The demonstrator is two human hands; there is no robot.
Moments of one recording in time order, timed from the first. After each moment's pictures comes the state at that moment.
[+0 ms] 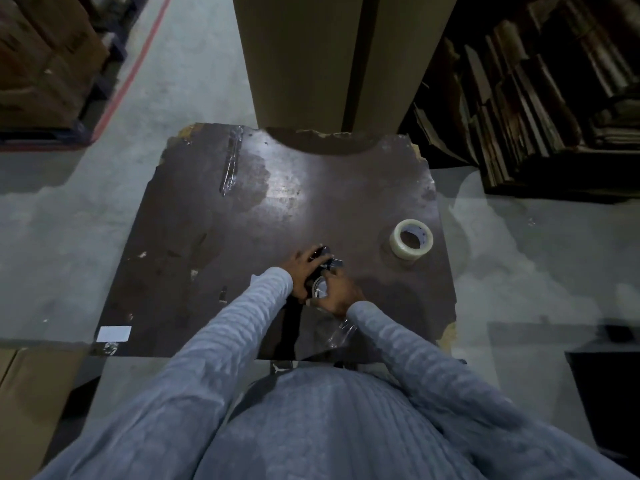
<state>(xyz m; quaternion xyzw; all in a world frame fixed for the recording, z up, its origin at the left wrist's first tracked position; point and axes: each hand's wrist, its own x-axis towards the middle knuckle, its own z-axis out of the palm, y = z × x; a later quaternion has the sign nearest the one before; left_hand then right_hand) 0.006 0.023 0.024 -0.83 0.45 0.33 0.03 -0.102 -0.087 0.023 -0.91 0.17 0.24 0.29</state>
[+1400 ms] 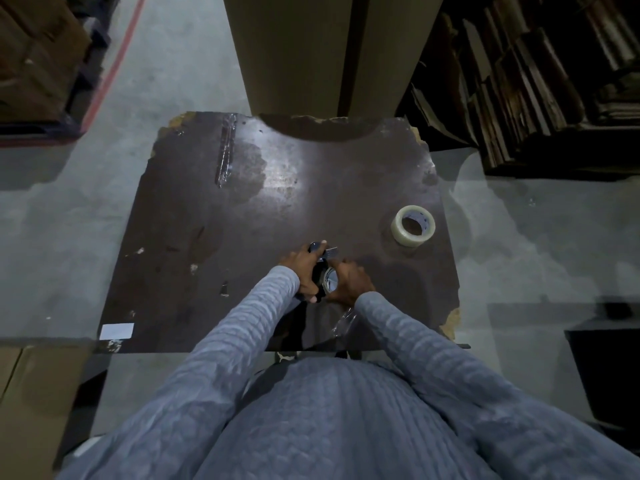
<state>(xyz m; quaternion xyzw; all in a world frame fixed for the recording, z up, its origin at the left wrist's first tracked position) -0.004 0.022 0.029 -0.86 0.36 0.36 0.00 -0.107 -0.091 0.030 -0.91 0.22 0.24 0.27</state>
